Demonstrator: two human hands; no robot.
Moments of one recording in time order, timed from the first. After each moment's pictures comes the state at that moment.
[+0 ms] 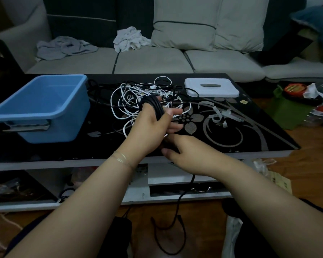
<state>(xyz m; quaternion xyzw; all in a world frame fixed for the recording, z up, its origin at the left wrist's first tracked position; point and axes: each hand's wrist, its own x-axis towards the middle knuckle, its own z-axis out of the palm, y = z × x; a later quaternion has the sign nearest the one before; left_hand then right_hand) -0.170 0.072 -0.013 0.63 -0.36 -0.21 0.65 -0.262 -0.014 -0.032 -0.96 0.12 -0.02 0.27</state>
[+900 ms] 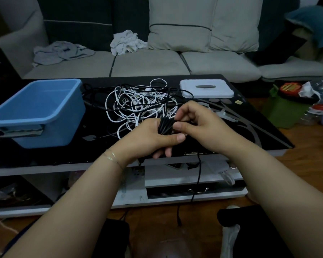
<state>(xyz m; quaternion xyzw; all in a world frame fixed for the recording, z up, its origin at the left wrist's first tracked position) -0.169 0.076 -0.009 0.67 -0.48 -0.33 0.47 -0.274 -0.064 -0.009 -0.86 0.07 -0.20 0.46</state>
